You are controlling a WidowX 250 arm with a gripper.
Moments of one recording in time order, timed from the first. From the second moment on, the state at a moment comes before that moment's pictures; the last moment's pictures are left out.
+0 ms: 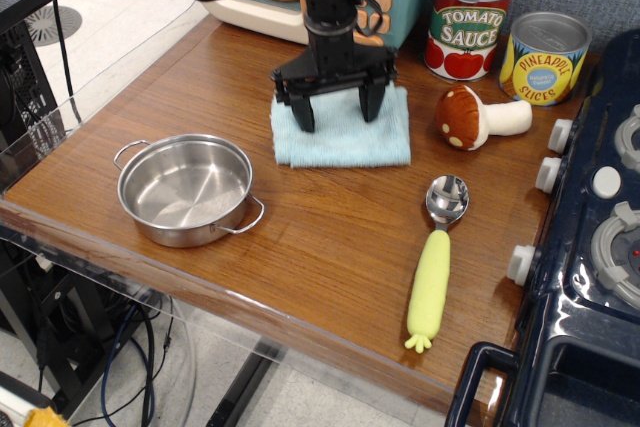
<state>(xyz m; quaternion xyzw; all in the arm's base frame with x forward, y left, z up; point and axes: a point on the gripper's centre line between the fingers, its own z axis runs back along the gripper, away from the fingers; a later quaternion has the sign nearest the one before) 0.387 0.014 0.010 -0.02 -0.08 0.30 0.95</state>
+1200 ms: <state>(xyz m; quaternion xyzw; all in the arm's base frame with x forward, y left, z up) 0.278 -0.006 0.007 -0.01 -0.05 0.18 0.98</state>
